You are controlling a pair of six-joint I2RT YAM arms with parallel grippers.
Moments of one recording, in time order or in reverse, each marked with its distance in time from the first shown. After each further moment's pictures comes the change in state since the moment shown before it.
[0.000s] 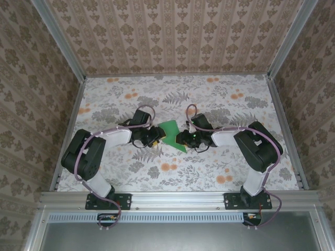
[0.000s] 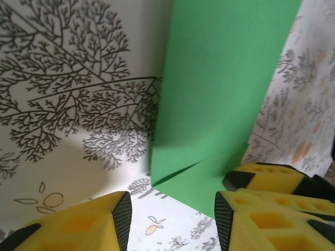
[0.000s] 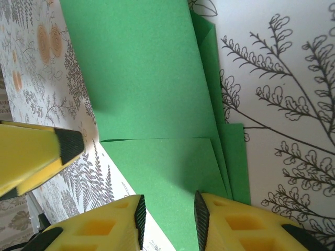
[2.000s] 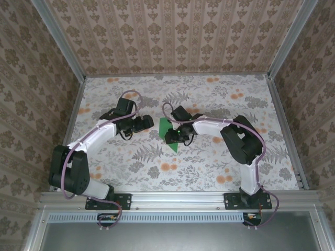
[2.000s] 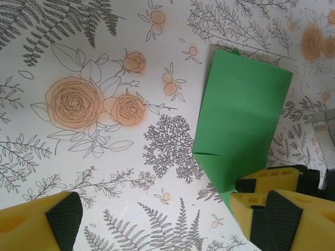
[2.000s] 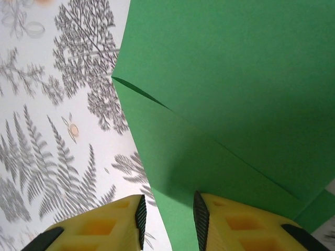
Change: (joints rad) left arm 0.151 -0.209 0.151 -0.364 -0.220 0.389; right arm 0.112 0.193 0.443 -0.507 0.109 -0.386
